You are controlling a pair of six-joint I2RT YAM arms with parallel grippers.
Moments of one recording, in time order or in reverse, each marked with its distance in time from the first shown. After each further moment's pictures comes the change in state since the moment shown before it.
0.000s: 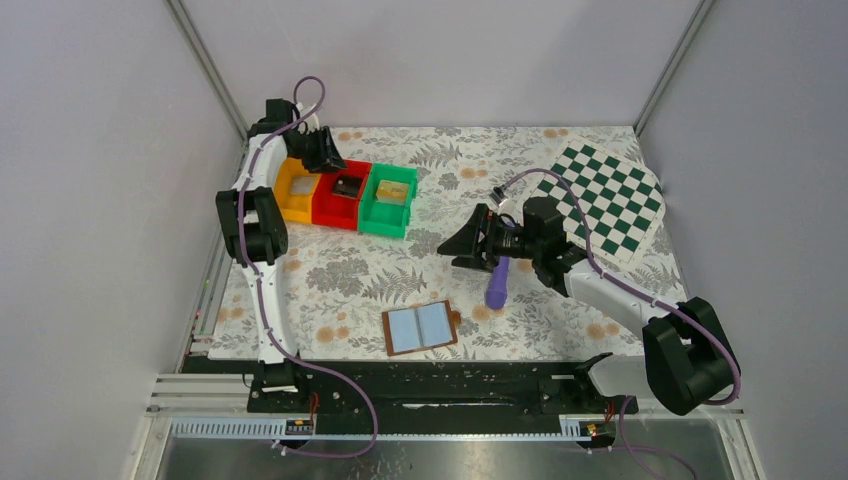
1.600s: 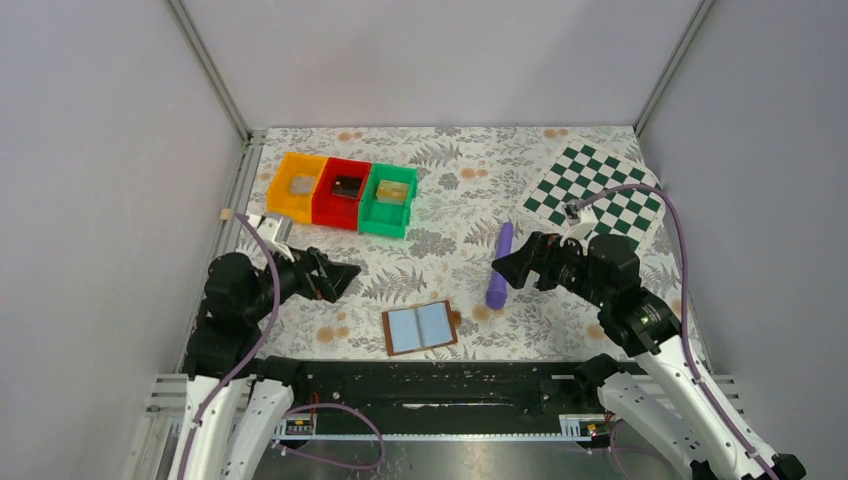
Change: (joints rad) left arm -0.253 -1.915 -1.395 0.229 -0.127 -0.259; right arm 0.000 -0.660 0.074 -0.732 0.509 -0.453
